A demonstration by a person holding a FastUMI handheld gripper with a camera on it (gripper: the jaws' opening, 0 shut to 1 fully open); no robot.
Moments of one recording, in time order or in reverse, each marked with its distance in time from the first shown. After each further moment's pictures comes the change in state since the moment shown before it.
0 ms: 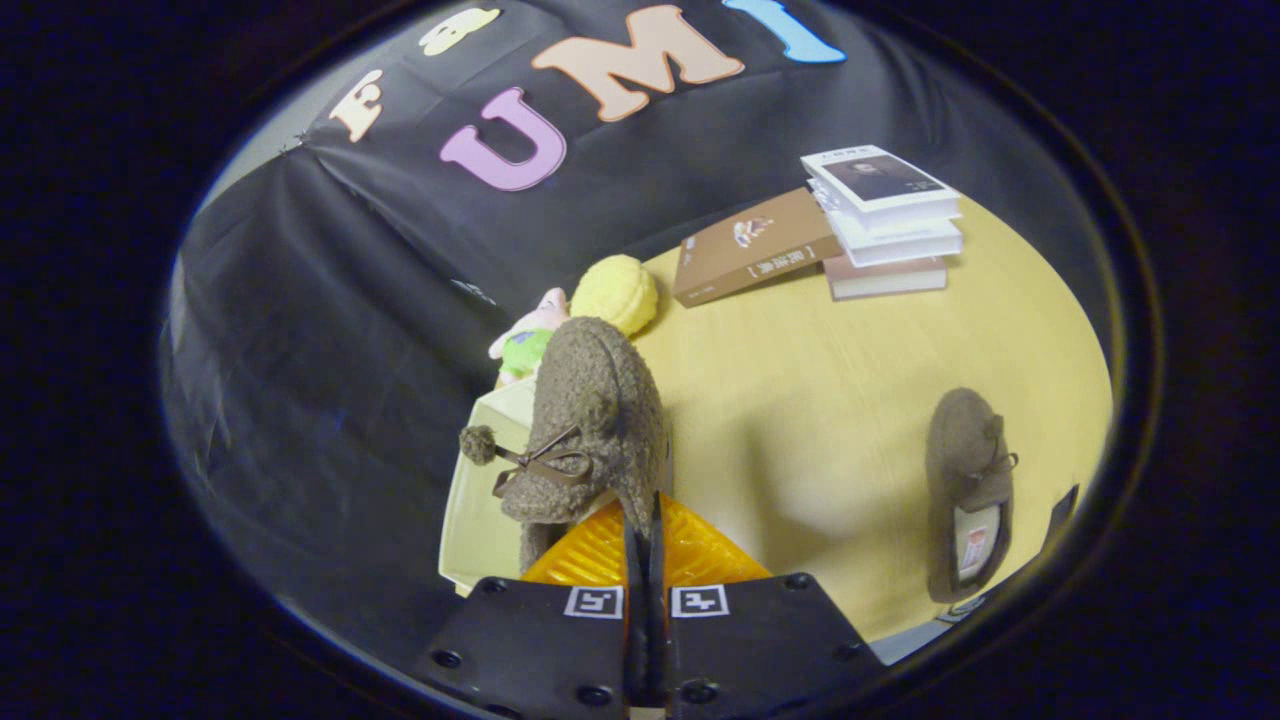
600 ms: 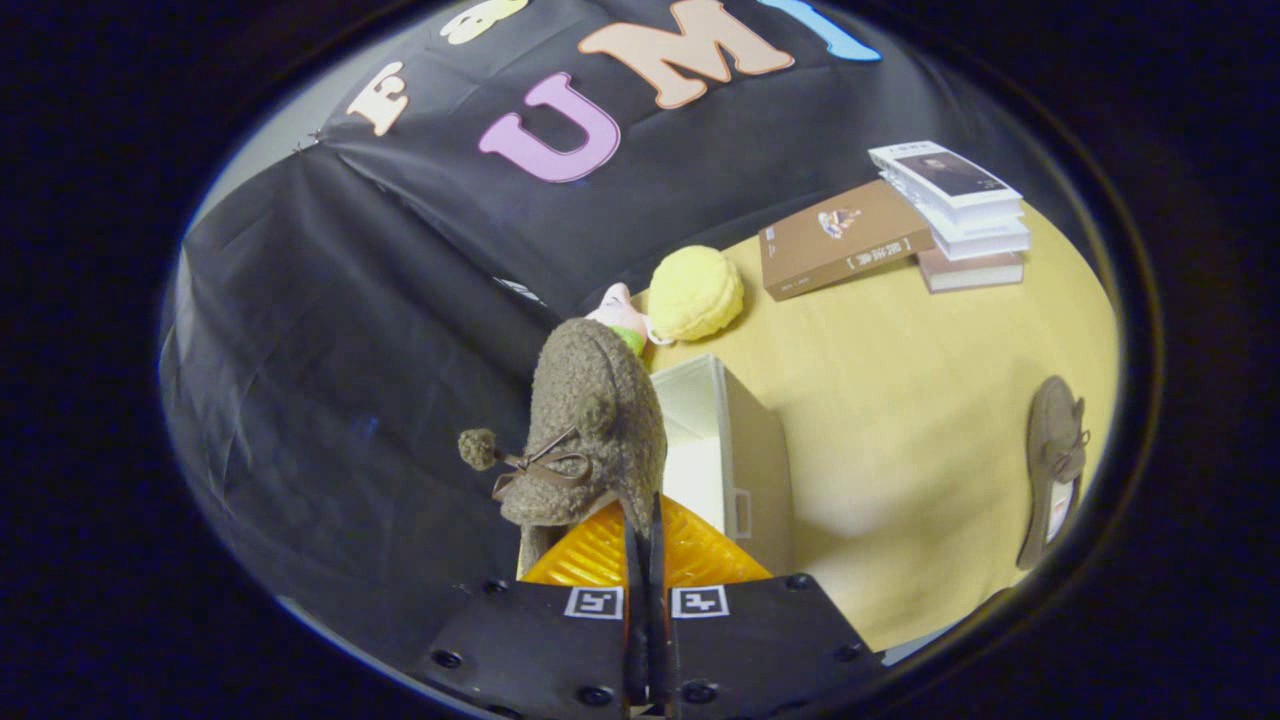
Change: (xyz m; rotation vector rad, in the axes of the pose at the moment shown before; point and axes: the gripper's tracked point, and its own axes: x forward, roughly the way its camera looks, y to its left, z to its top) arm 0.052 0.105 -0.016 0.045 0.033 0.075
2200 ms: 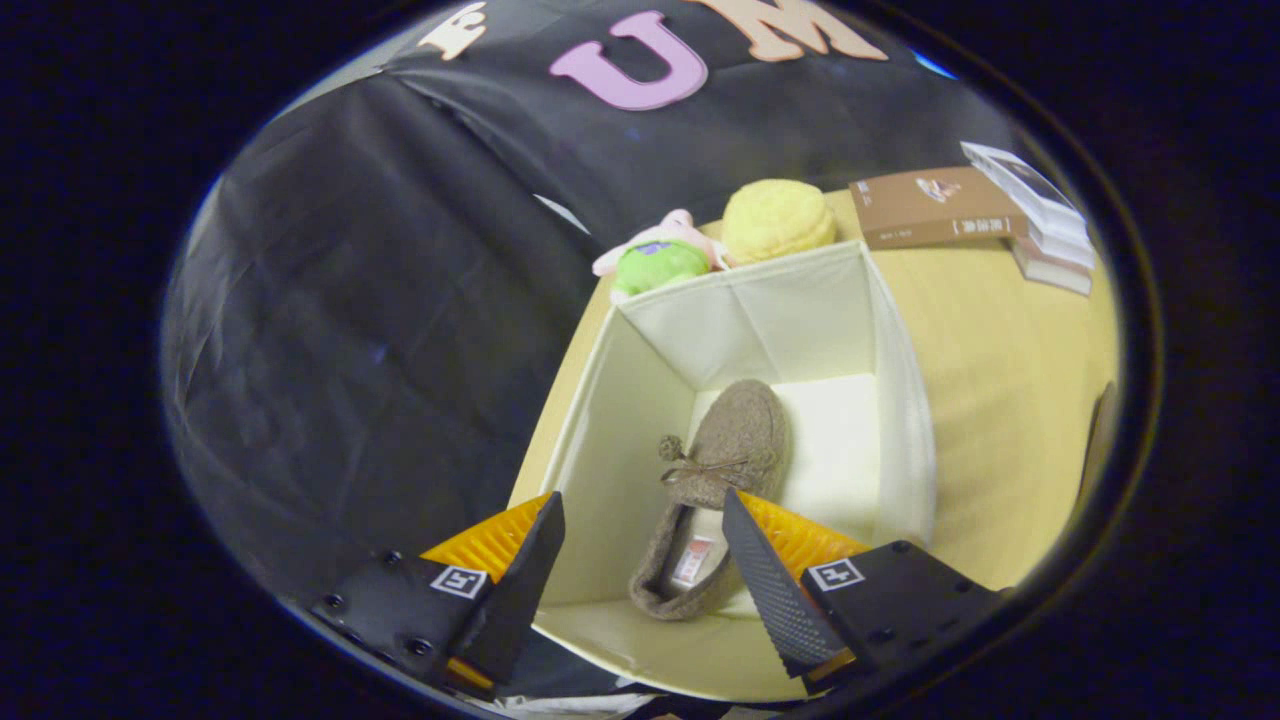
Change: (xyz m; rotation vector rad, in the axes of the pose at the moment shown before) arm 0.062 0.043 -0.077 -0.243 0.076 0.087
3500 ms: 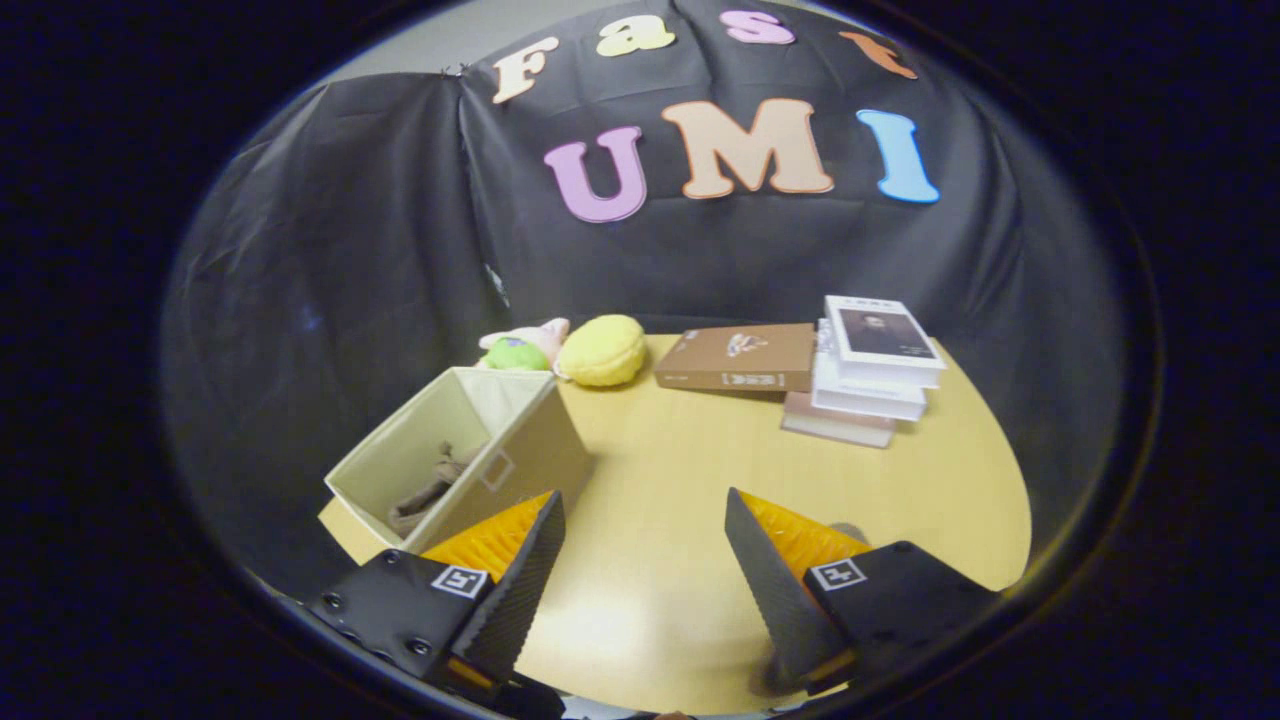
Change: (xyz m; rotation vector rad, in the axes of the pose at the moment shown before) arm -0.200 -0.241 0.050 -0.287 -0.319 -0.290
